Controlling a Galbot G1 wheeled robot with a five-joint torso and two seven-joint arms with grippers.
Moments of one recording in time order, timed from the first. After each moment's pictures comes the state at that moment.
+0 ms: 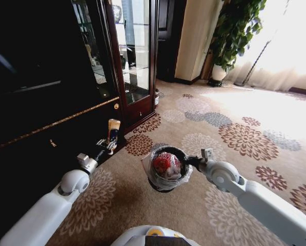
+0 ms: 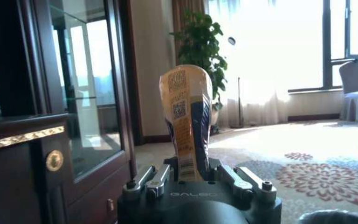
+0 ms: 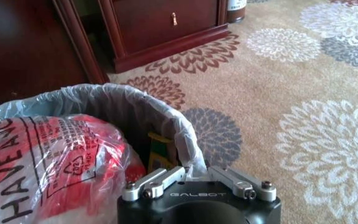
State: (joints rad) left arm 1.20 -0.63 -0.37 -2.17 -0.77 0.11 -0.06; right arm -0.78 0.62 -0.14 2.03 1.24 -0.61 0.47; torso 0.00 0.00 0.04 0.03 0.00
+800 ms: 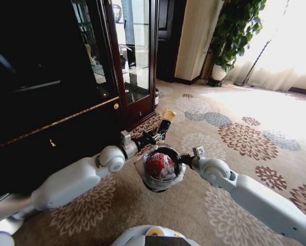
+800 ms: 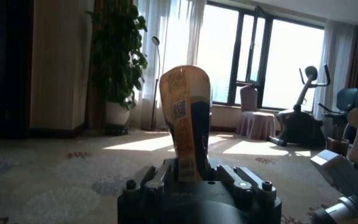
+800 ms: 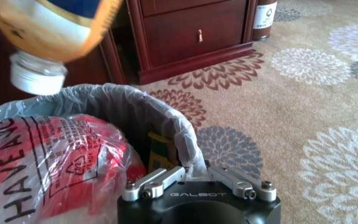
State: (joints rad) left arm 0.41 -0.80 0.46 -1.95 -1.01 0.07 -0.09; right arm -0.65 0.62 -0.25 2.03 1.23 -0.60 0.39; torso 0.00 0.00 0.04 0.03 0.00
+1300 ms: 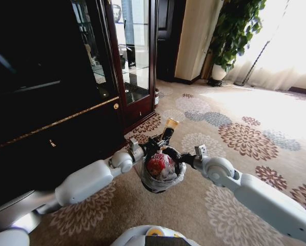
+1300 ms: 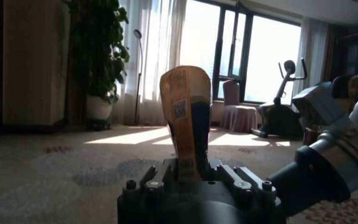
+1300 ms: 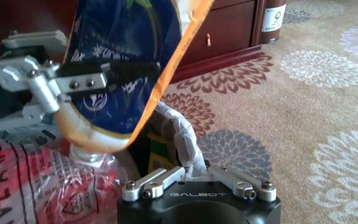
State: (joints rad) left arm 0.49 -0.83 0.51 -1.86 -0.90 -0.03 0.03; right arm -0.66 0.60 -0.22 2.04 1.24 -0.60 0.36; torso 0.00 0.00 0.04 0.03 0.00
